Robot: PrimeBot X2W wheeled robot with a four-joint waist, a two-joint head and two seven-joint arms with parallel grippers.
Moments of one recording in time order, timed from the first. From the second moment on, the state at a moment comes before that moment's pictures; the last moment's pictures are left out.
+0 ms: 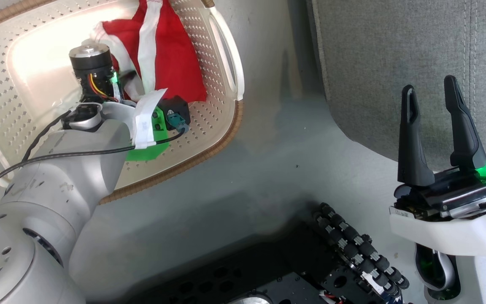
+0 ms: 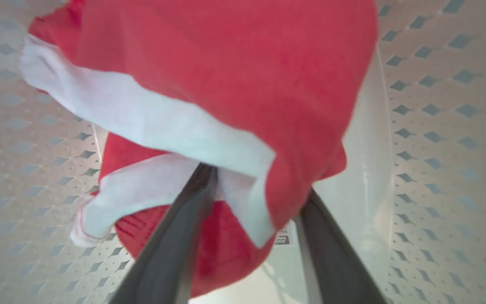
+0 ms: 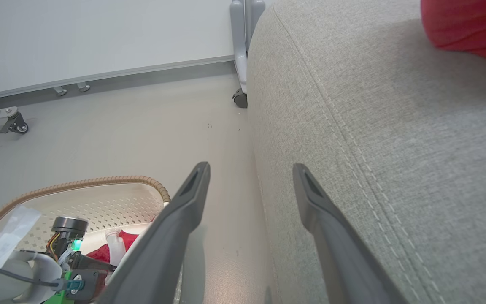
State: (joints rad) left arm -1.22 0.14 -1.28 1.29 0.15 -0.13 0.01; right arm -0.13 -0.05 0.09 -0.36 0.23 0.13 -0.26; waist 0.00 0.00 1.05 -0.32
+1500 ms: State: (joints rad) left arm -1.09 0.11 -1.28 1.29 -0.11 -0.13 -0.22; right arm -0.33 -0.05 0.08 -0.15 0.17 0.13 -0.26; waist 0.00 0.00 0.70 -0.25
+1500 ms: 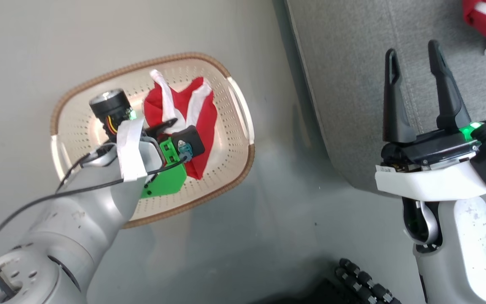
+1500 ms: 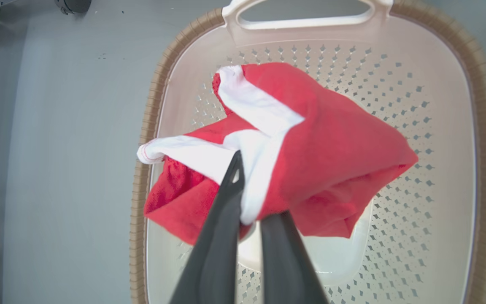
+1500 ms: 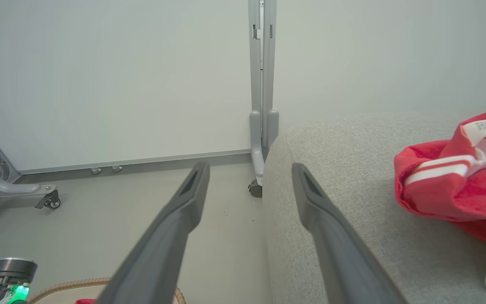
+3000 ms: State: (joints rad) left arm -0.25 0.15 -0.31 0.24 -0.31 -0.02 -0.26; right arm 0.01 -0.10 0.08 0.00 0.24 0.13 -0.26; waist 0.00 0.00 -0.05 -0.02
